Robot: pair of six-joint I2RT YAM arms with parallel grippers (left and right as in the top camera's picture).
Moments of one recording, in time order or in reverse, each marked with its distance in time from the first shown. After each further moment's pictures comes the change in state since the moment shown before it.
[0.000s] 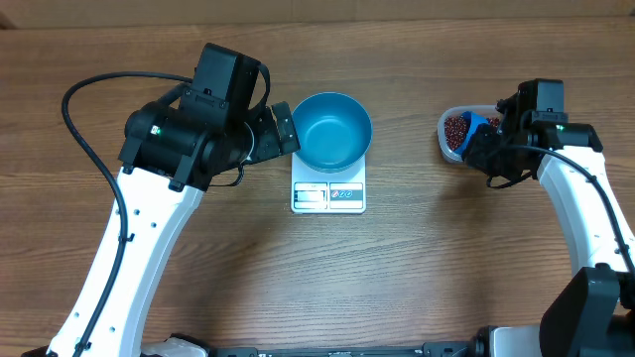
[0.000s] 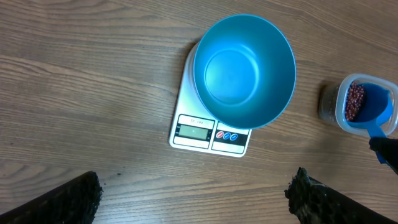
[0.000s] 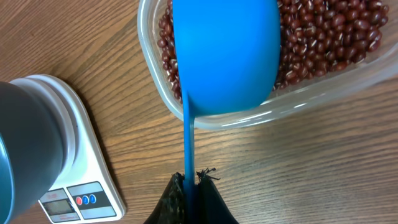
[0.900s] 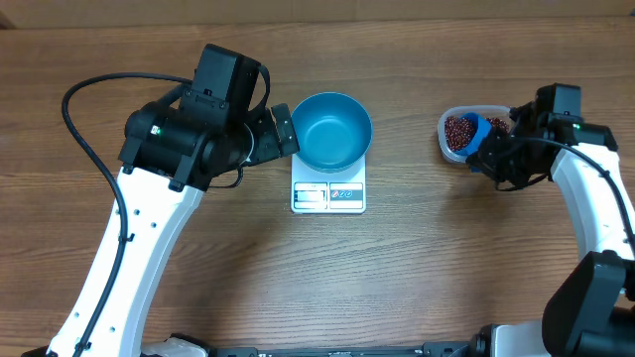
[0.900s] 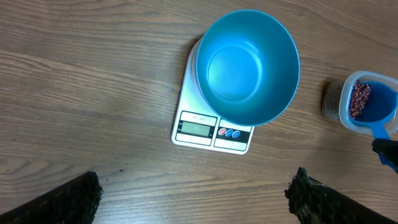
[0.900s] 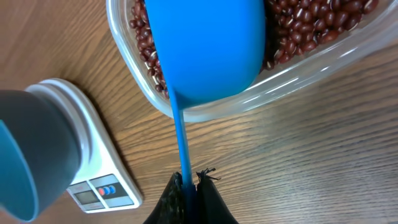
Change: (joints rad) left arm 0.000 0.000 0.000 -0.015 0.000 0.000; right arm -0.100 0.039 0.003 -0.049 -0.131 0.020
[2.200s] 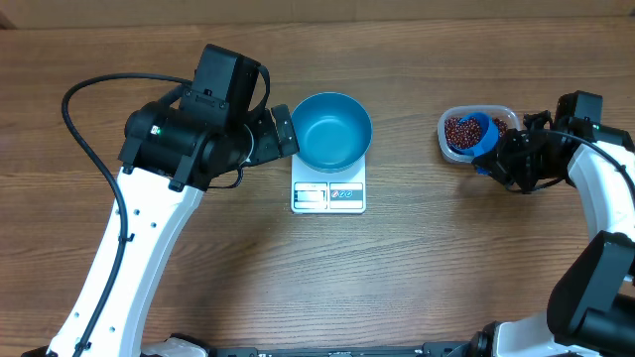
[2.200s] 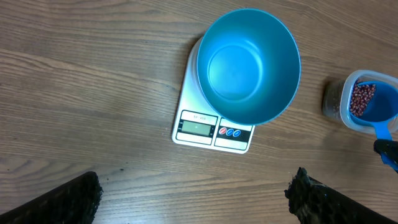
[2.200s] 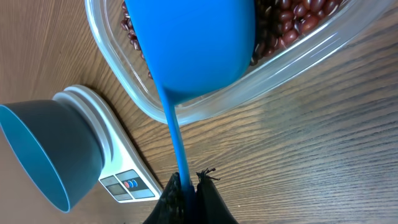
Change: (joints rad) left arm 0.000 0.000 0.000 -0.003 0.000 0.000; right arm -0.105 0.065 0.006 -0.021 -0.148 -0.001
